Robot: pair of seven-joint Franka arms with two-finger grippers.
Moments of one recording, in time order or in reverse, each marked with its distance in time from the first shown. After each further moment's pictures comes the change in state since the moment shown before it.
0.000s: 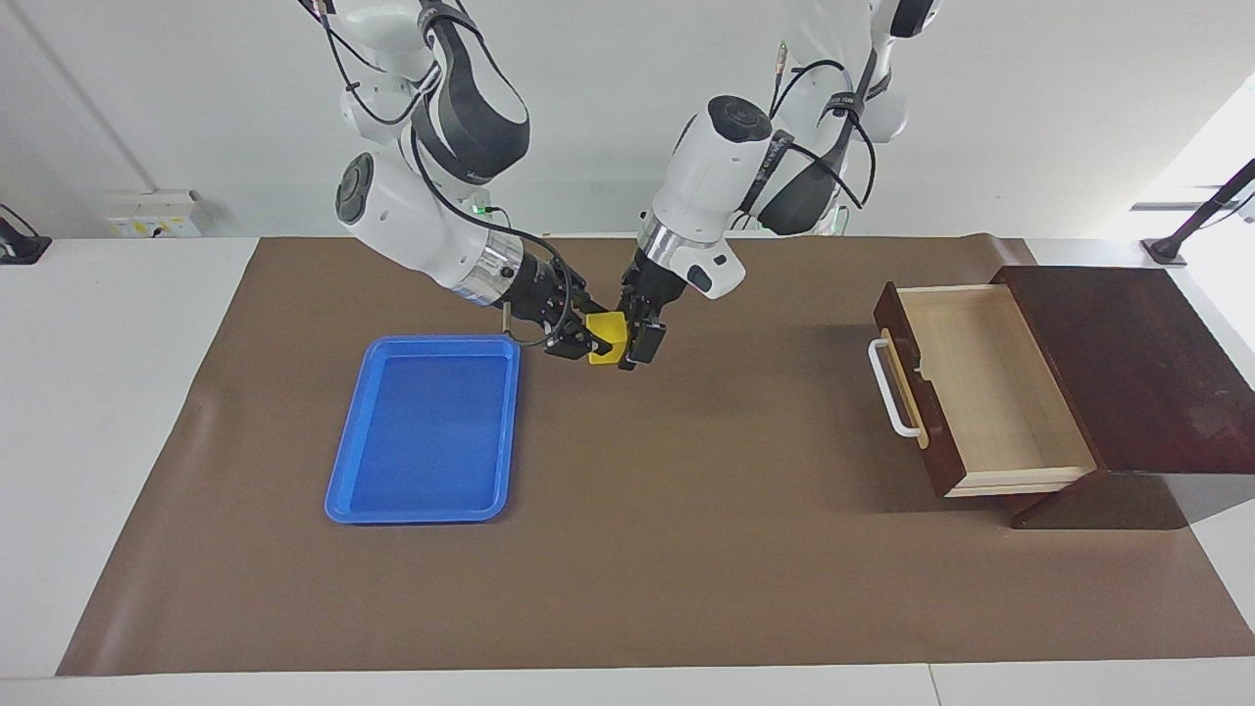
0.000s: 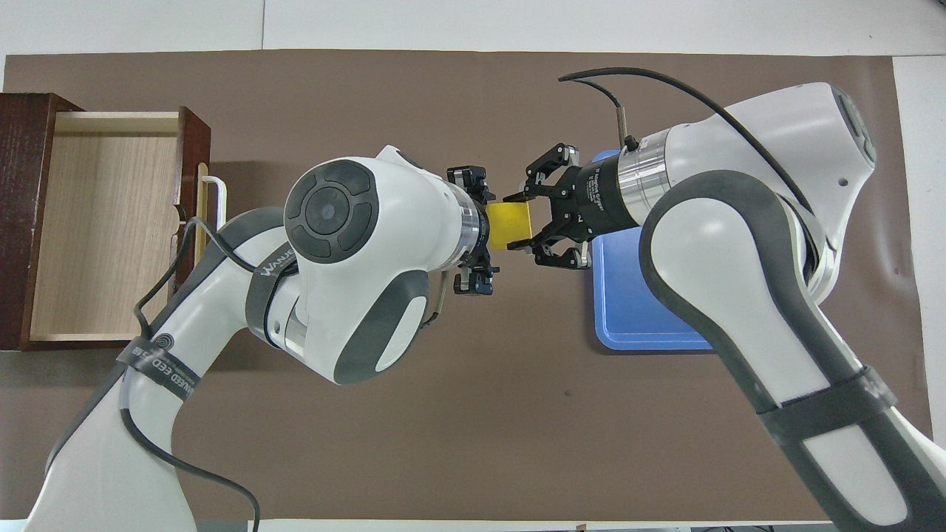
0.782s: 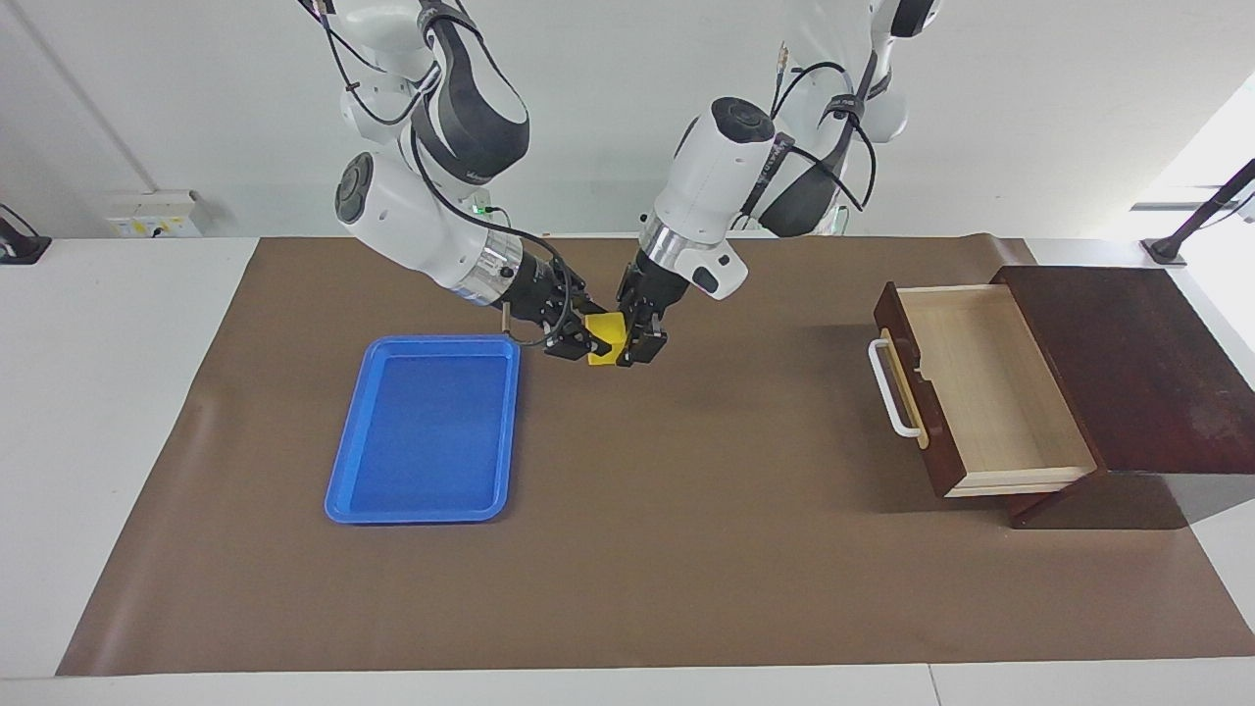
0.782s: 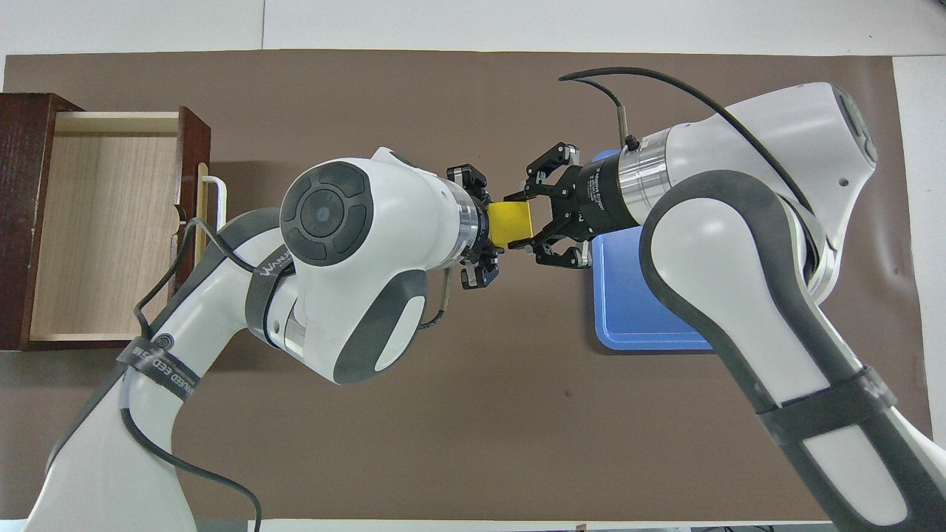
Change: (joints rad) left arm 0.000 -0.001 0.001 -0.003 -0.005 0.027 -0.059; right arm 0.000 0.000 0.000 0.000 -0.002 0.003 -0.004
